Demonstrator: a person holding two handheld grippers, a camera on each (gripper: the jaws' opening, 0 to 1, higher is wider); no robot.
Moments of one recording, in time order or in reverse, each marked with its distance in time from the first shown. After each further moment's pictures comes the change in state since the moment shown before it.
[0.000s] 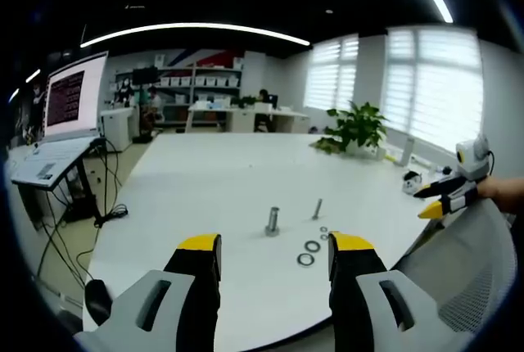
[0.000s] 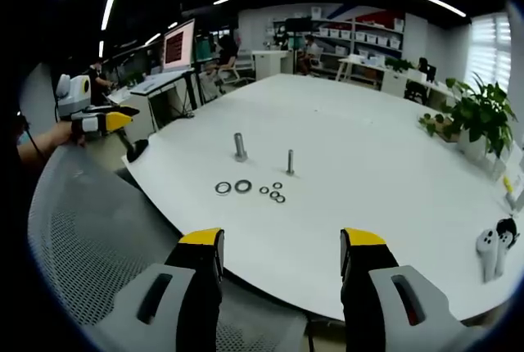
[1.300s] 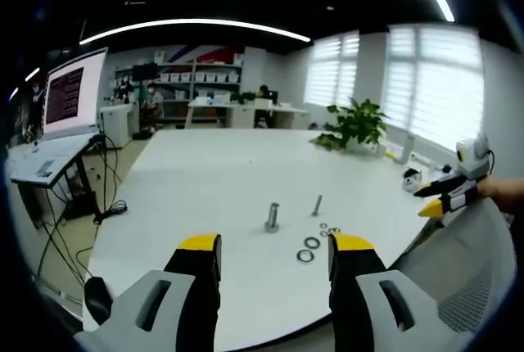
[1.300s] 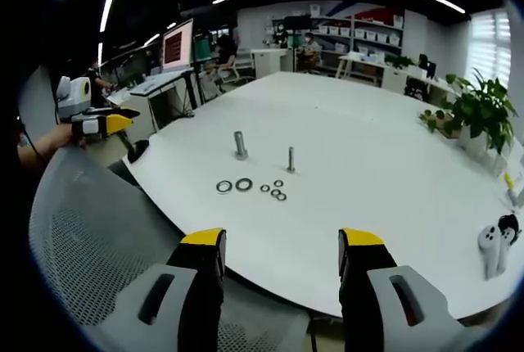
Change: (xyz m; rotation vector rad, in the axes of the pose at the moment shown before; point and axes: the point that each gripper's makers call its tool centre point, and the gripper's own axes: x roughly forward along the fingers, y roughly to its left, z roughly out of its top) left arm 0.000 -0.001 -0.003 -0.002 0.023 0.000; right arm 0.000 0.002 -0.003 0.020 0.012 0.012
